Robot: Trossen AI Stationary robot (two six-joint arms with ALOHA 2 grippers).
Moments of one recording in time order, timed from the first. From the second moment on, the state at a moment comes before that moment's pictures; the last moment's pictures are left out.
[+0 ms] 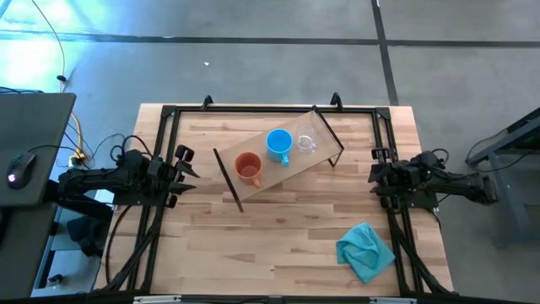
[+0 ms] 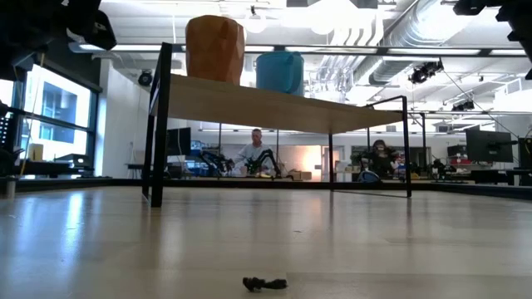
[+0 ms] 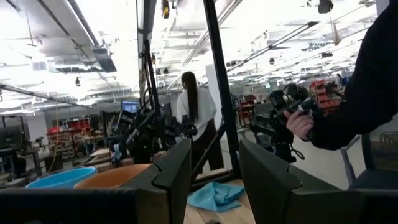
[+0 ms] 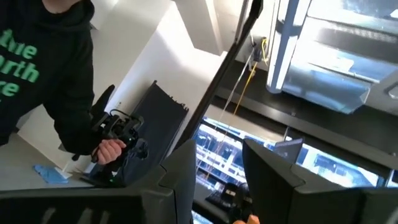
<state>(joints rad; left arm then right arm) 0.21 0.06 0.01 0.43 0.41 0.03 -0.16 0.10 0.01 0.71 -0.63 -0.20</state>
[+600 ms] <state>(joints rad) 0.21 0.06 0.02 0.57 0.46 0.05 -0.16 0.10 0.01 0.74 -0.66 -0.19</state>
